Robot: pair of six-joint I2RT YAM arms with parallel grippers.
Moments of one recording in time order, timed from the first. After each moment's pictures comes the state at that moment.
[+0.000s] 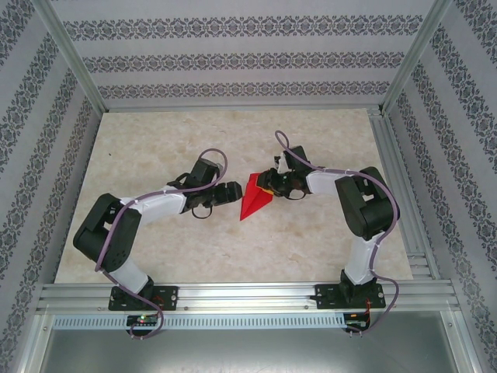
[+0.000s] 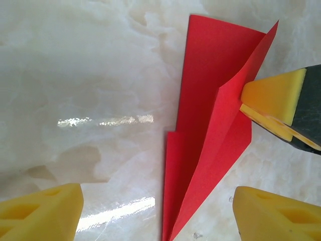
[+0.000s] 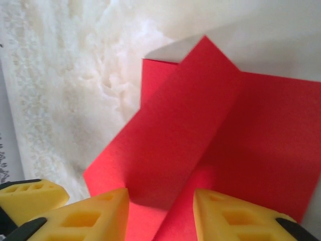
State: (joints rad) left arm -0.54 1.63 0.86 -0.11 0.27 -0.75; right arm 0.39 1.90 1.00 -0.02 -0.58 0.71
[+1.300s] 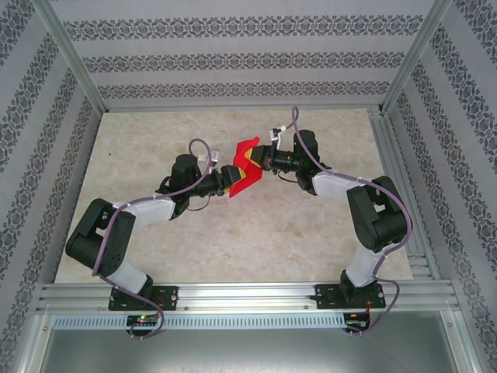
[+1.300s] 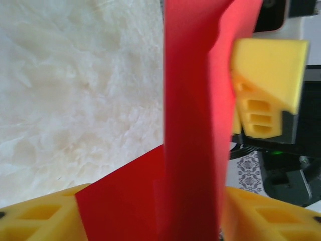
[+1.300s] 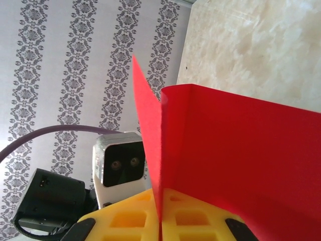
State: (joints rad) left arm -0.44 1.57 0.71 0.53 0.70 -1.09; right arm 0.39 1.77 0.97 0.56 -0.86 1.08
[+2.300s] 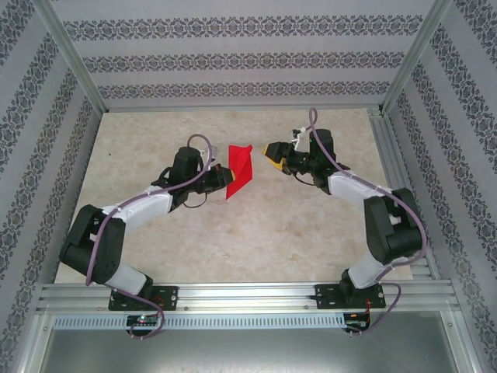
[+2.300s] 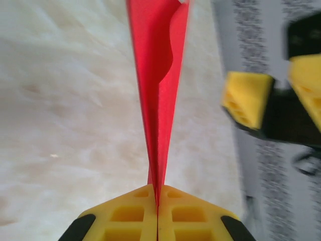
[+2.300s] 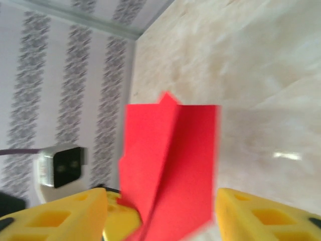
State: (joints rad) left arm -0.45 1.51 0.88 0.02 0.46 -0.76; right arm 0.28 1.60 0.93 0.19 -0.70 0.85
